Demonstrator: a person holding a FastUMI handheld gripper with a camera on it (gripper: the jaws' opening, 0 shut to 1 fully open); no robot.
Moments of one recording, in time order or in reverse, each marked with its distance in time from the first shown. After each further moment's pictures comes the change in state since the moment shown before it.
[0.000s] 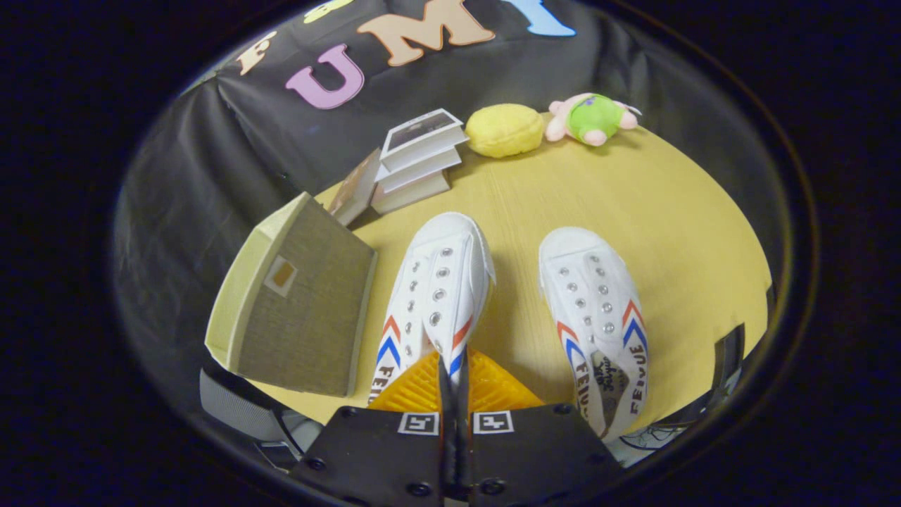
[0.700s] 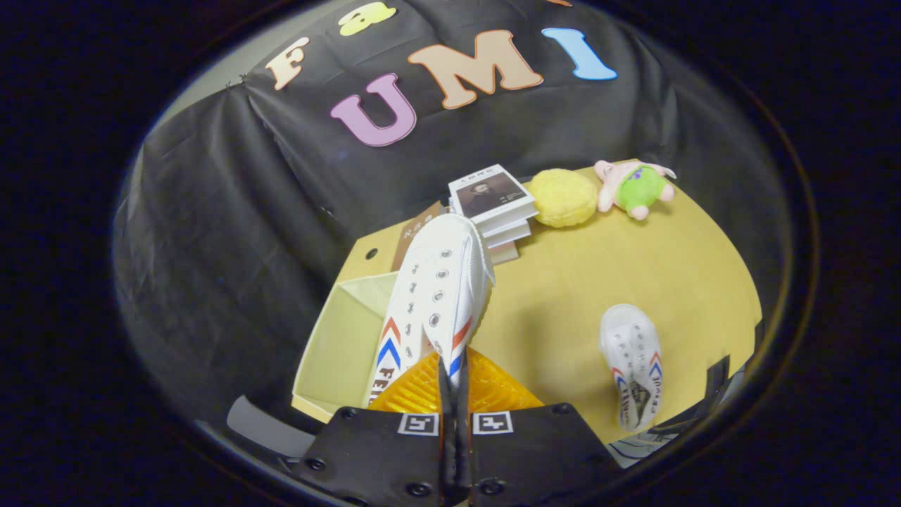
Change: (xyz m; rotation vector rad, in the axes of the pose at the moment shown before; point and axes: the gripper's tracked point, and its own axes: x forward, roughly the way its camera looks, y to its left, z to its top) arm -0.054 0.136 0.081 0.003 -0.108 0.103
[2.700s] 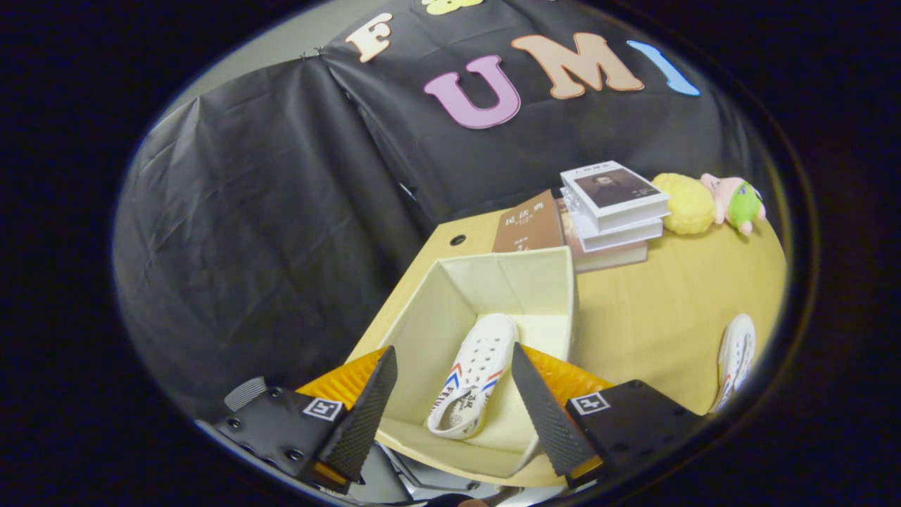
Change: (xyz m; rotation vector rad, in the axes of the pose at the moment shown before) arm 0.053 0.117 -0.044 -0.160 -0.059 0.239
